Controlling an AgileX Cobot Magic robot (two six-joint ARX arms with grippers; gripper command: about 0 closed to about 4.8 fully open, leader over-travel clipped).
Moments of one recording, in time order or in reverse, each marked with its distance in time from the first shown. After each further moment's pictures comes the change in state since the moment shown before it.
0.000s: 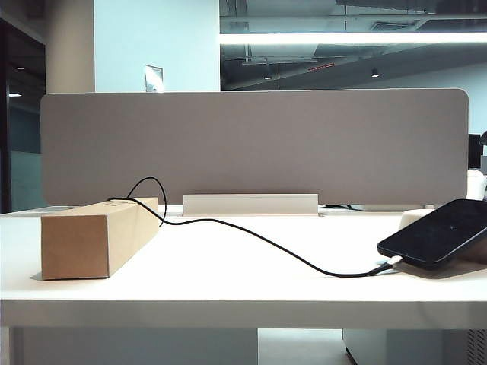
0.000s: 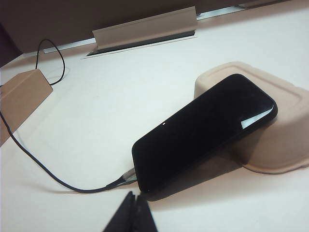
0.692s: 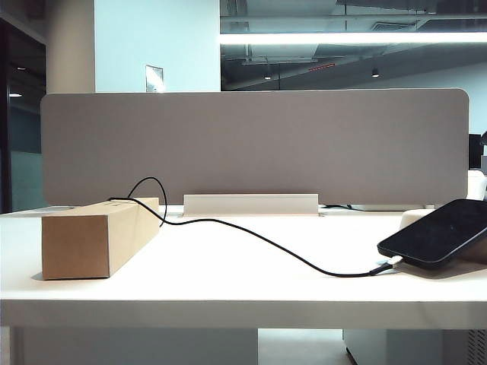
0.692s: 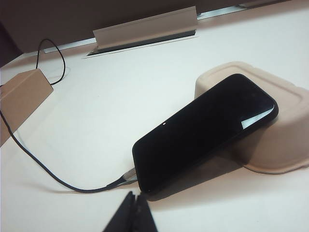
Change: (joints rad) left arm 0.037 0.000 0.000 -0.003 -0.079 0.077; right arm 0.000 0.000 0.000 0.000 0.000 0.000
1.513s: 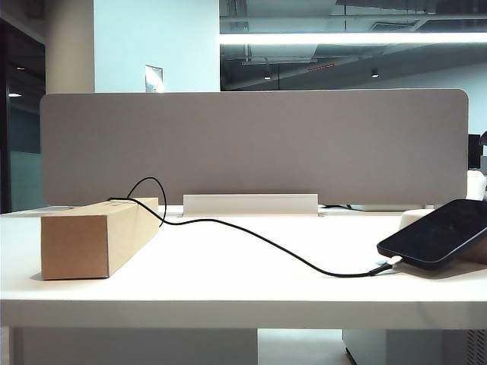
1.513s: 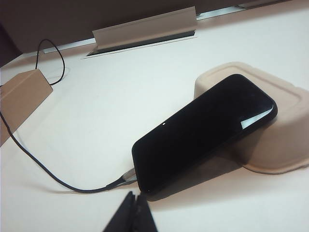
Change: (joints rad) left arm 0.324 -0.048 -0.002 0.042 -0.019 -0.007; right arm 0.000 0.000 0.000 0.000 0.000 0.000
